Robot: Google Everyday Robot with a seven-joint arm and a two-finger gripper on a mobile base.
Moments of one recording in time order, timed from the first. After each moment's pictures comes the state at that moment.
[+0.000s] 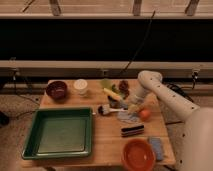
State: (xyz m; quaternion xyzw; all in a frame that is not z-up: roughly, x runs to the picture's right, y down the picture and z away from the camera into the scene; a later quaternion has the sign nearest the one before) arm 0.157 0.139 0.906 -0.39 -0.16 0.07 0.90
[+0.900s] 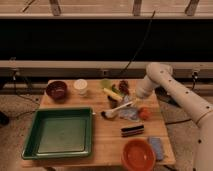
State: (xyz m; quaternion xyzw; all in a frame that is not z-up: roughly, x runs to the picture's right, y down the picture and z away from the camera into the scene) arm 0.170 0.089 0.845 -0.36 -0.19 0.06 0.91
